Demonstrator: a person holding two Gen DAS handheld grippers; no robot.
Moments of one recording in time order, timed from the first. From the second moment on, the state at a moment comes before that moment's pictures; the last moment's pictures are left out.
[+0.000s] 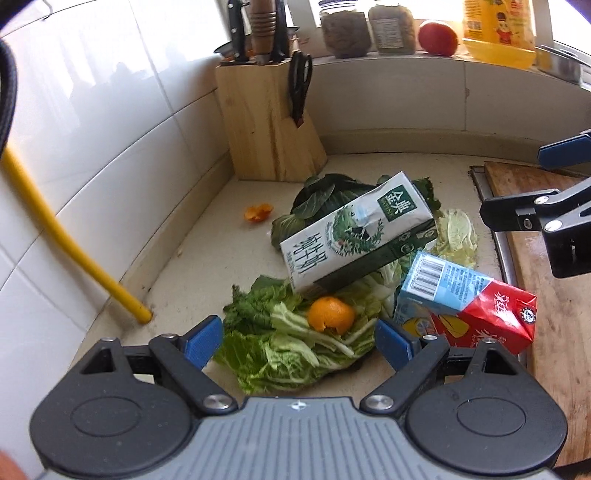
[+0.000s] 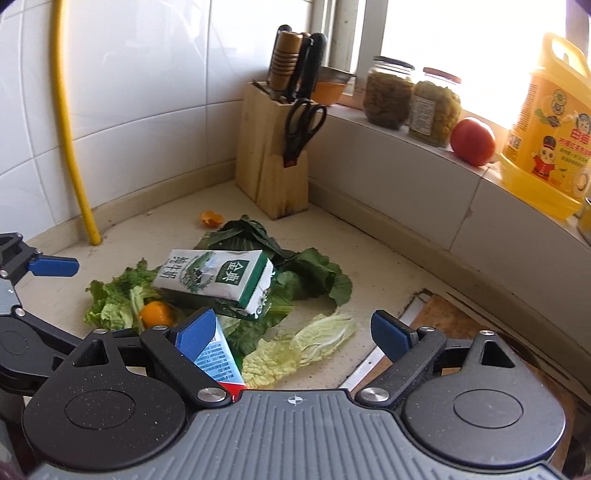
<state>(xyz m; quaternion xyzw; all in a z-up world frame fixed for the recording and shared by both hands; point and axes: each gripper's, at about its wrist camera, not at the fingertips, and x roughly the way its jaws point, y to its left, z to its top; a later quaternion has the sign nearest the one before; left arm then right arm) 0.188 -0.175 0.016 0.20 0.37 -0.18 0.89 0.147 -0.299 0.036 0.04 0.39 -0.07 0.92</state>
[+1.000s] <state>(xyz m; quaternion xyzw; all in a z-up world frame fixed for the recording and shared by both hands) 0.224 -0.114 -0.006 0.13 0.41 -0.25 0.87 0.184 -0.264 -0.025 0.00 0.50 0.03 0.86</state>
